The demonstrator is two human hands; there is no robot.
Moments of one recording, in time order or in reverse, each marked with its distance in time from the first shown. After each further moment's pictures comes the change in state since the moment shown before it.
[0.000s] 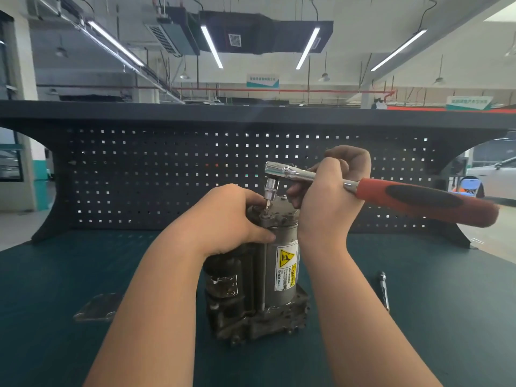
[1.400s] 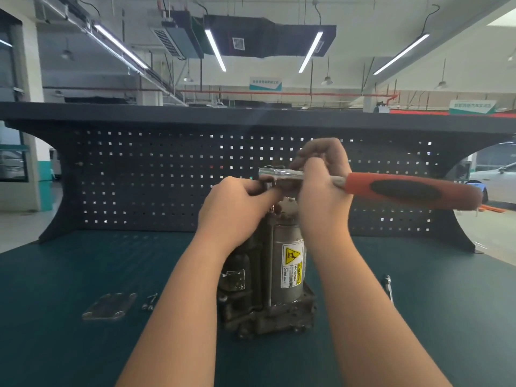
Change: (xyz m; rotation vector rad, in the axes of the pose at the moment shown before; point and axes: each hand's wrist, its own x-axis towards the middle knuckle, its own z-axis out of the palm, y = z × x) left_hand 0.000 0.011 0.011 -0.325 0.321 0.015; right_hand 0.026 0.031 -0.001 -0.240 -0.202 -0.161
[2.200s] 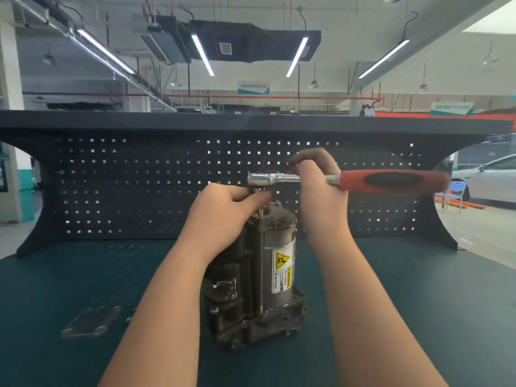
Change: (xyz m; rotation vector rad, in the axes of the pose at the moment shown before) left_hand 0.002 0.001 0.001 -0.078 -0.047 -0.006; right_hand 0.000 -0.026 -0.019 -0.086 -0.104 0.190
